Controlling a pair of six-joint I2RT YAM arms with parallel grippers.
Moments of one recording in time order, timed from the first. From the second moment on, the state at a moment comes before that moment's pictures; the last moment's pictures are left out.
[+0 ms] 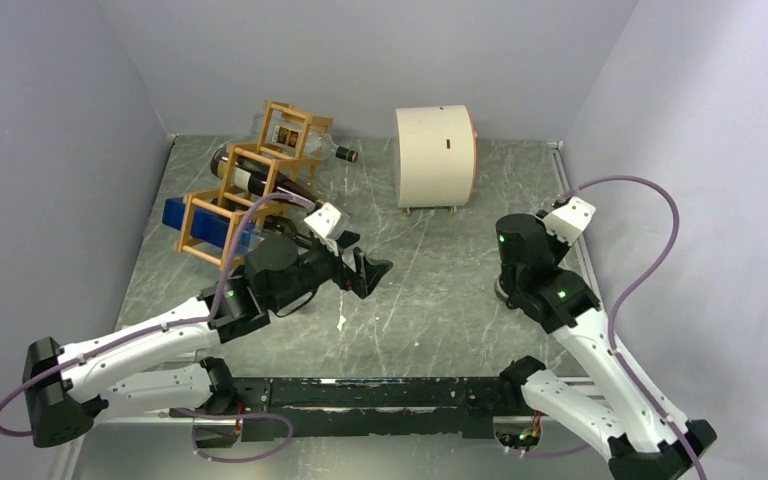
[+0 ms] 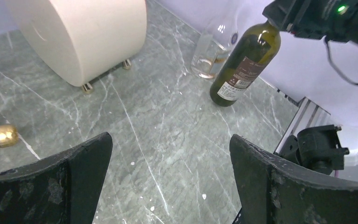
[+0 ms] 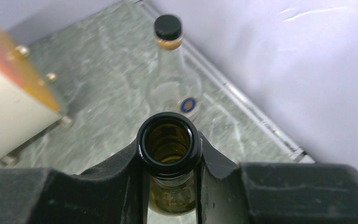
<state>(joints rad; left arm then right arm) -1.04 0.99 0.79 0.11 -0.13 -0.27 0.52 0.78 0.92 -0.71 1.05 0.56</state>
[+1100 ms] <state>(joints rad) -1.04 0.82 0.87 -0.09 -0.27 -0.23 0.16 0.95 0.80 -0.40 1.20 0.57</state>
